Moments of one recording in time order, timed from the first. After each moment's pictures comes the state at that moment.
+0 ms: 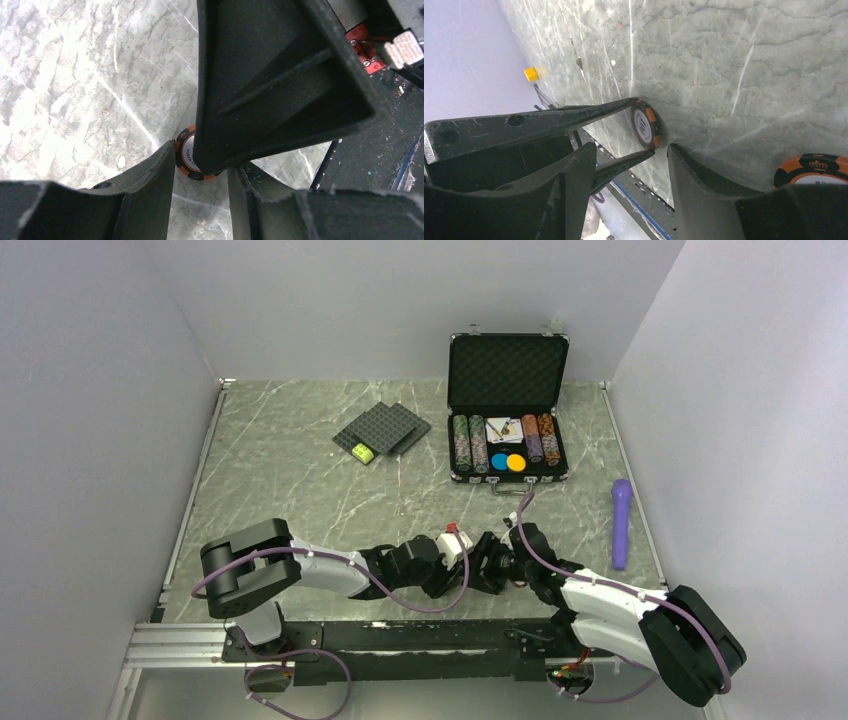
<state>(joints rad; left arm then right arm) -1.20 1.65 0.65 0.41 -0.03 -0.21 0.61 1.02 0.12 0.20 -0.41 1.18</state>
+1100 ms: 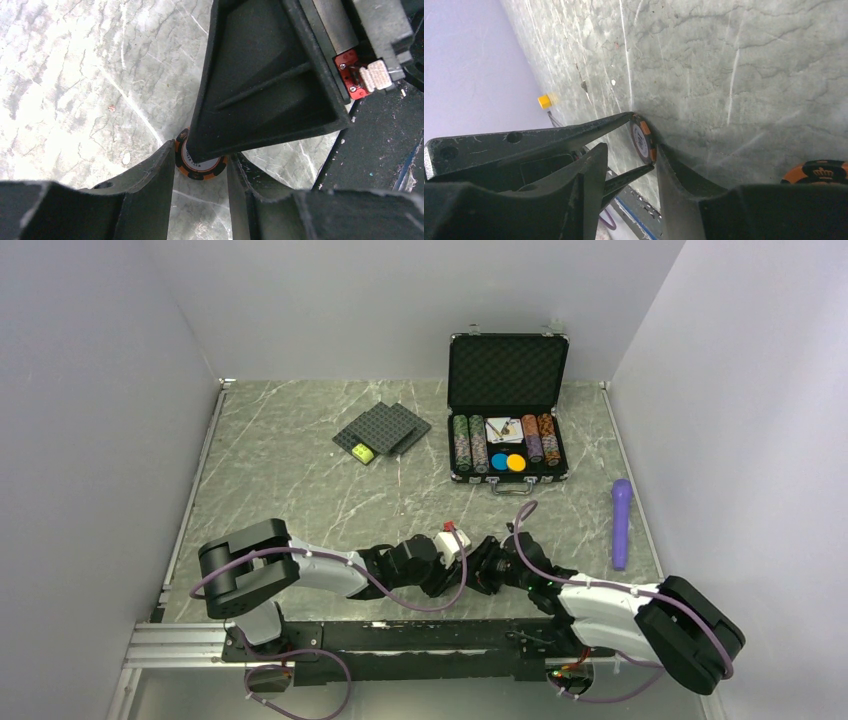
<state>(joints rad) -1.20 1.64 0.63 0.42 -0.03 -0.23 0.72 1.06 0.06 0.37 -0.21 1.36</state>
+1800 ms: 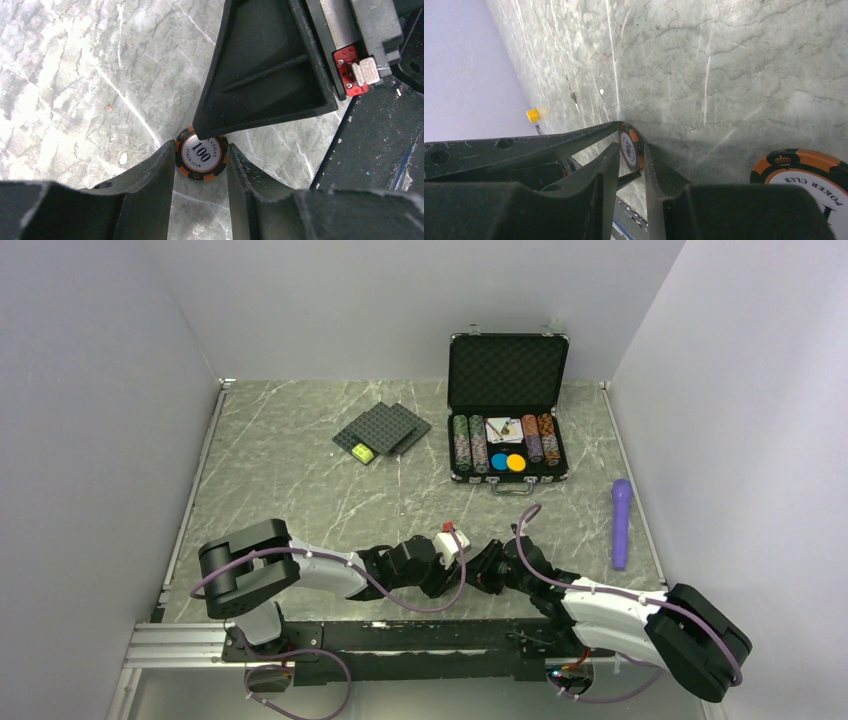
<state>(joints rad) -1.20 1.64 0.62 0.44 -0.03 -0.23 0.76 0.99 0.04 0.32 -0.10 1.34</state>
